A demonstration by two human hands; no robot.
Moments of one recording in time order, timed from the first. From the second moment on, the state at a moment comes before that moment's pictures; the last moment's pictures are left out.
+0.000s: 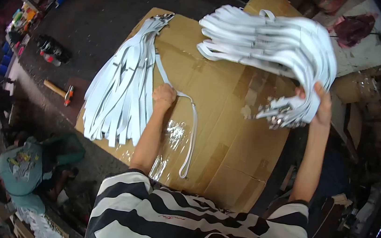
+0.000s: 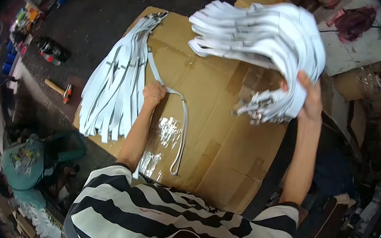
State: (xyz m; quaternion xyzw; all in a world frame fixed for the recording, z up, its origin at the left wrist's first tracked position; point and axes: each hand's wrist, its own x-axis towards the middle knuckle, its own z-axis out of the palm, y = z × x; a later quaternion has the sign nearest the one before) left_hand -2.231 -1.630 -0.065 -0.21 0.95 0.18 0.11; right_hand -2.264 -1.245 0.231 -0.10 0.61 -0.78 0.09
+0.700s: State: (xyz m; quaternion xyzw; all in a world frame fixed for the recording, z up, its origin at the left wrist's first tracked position) left_hand -2.182 -1.403 -0.145 -0.25 0.38 0.87 0.18; right_hand -2.050 -1.145 -0.021 0.19 0.61 -0.66 0.39
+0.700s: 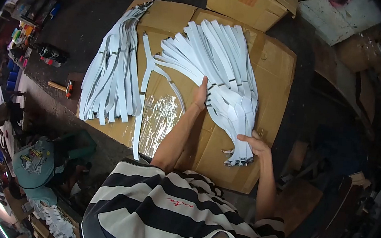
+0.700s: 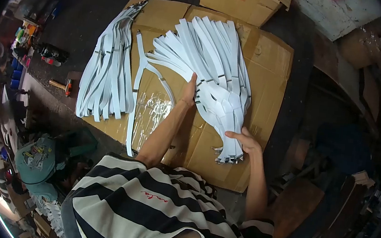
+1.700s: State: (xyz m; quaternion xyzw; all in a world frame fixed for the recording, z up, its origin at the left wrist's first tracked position) left_hand -2.016 -1.429 -0.067 0.12 0.89 0.37 0.23; right_hand -1.997 -1.192 -0.041 0.19 0.91 -0.38 0.00
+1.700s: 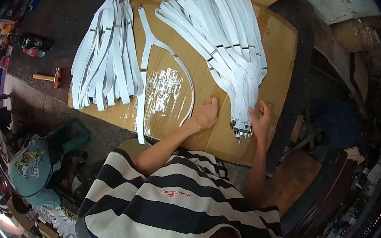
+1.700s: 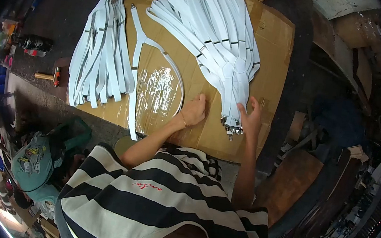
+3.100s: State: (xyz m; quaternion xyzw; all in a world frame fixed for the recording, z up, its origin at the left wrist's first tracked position) left_hand -1.940 -1.601 -0.024 -0.01 0.95 0.22 0.20; right_hand -1.974 -1.336 -0.083 0.13 0.92 -0.37 0.03
